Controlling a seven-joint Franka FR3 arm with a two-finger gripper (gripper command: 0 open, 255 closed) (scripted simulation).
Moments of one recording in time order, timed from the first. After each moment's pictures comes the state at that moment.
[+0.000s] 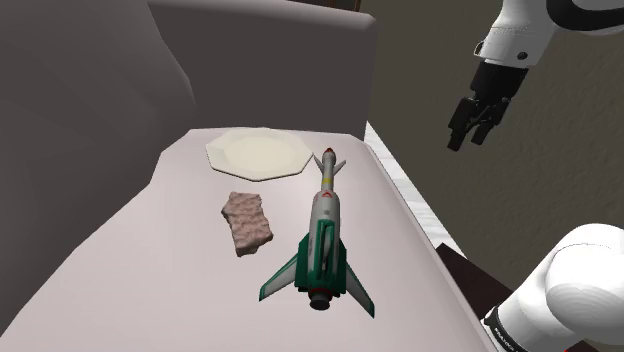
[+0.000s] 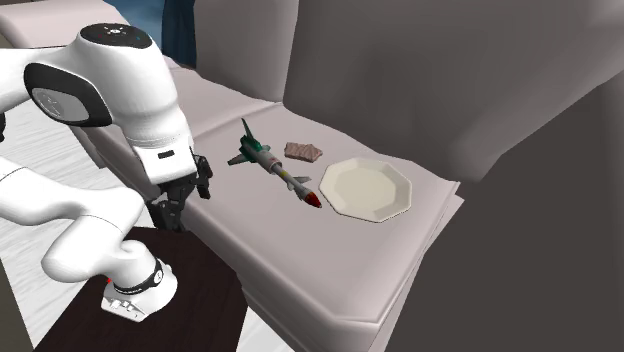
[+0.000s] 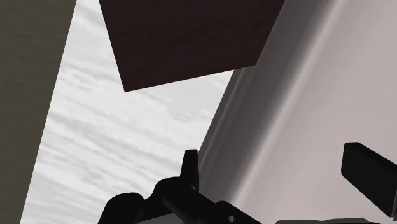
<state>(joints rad) 0.00 -0.83 -0.04 -2.35 -0.01 1.48 0.12</state>
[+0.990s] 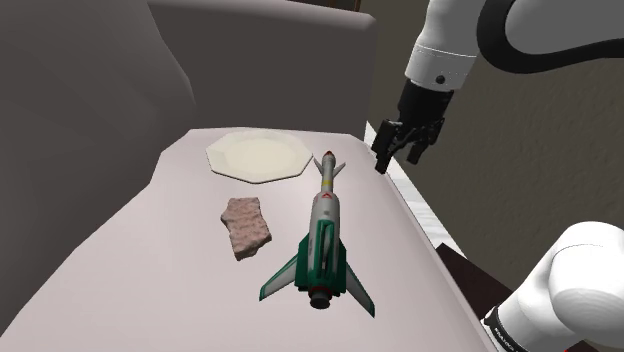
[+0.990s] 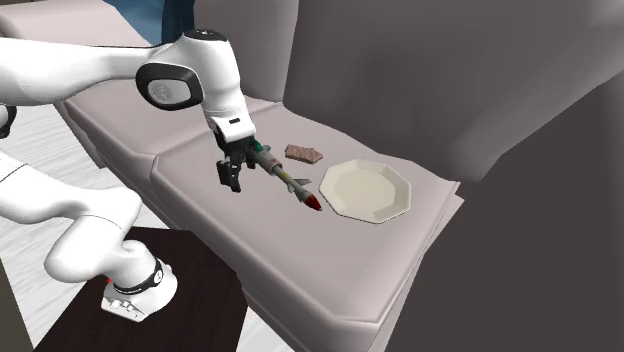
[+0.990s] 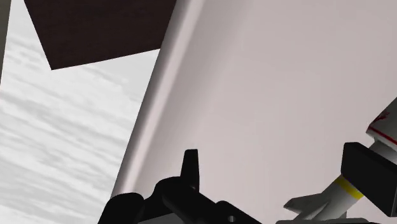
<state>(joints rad) 0.07 -0.67 0.25 -2.34 0.14 1.73 0.40</state>
